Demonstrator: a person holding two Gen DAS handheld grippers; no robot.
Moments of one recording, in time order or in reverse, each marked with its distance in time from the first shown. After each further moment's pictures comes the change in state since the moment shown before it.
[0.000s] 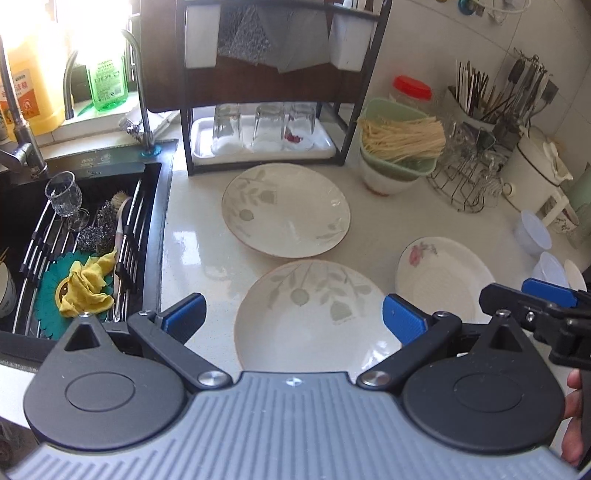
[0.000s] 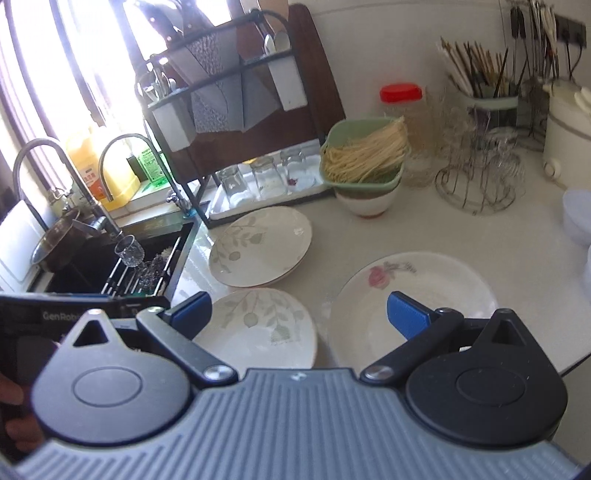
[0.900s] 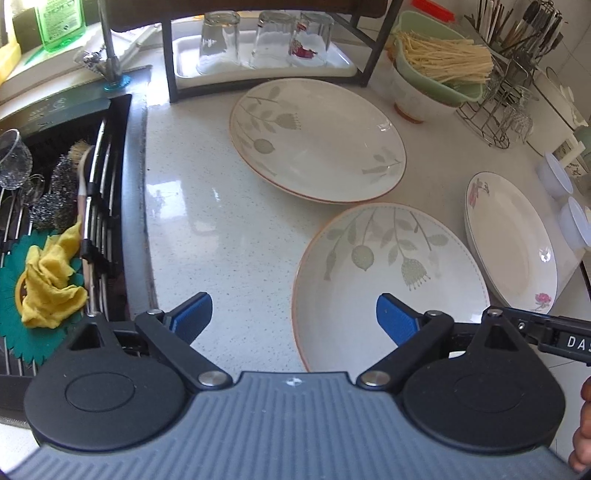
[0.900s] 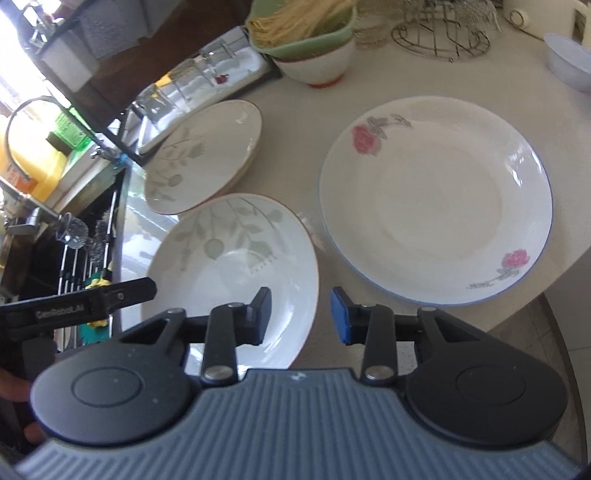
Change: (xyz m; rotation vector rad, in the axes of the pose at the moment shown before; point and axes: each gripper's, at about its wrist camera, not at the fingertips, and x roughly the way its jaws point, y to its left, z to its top) left arm 0.119 0.062 -0.004 0.067 0.208 -0.095; right arm 0.089 0.002 -0.051 0.285 0.252 -0.148
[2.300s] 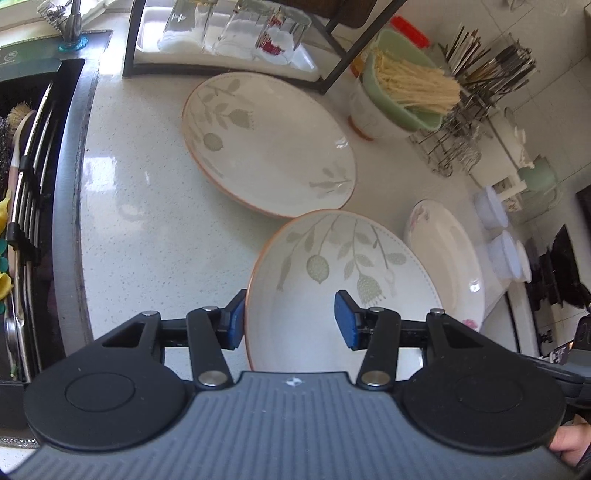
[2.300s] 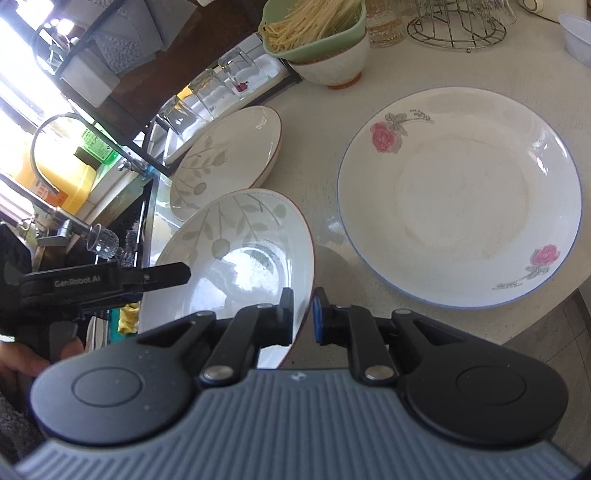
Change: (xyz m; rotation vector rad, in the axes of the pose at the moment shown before) left arm 0.005 0.016 0.017 -0.132 0.010 -0.295; right arm 0.000 -0.013 0.001 0.016 -0.025 0.132
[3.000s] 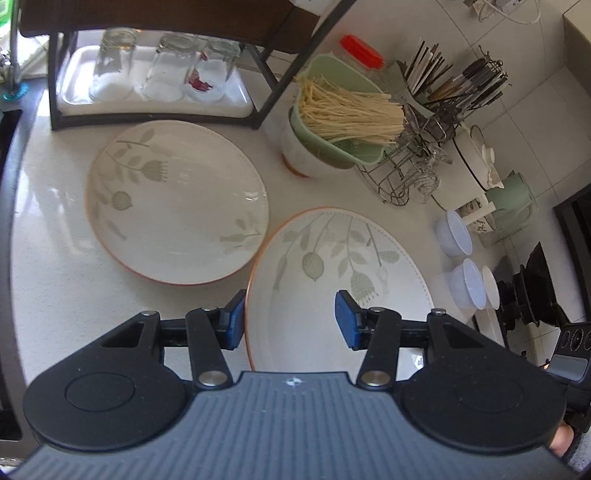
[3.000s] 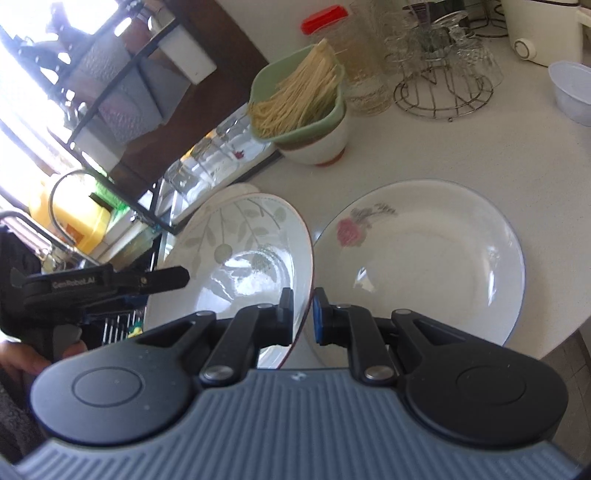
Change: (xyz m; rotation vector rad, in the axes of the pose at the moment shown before) left arm 0.014 -0.076 0.041 0.006 -0.036 -0.068; right arm -0.041 -0.049 0.058 -0.006 -0.111 0.060
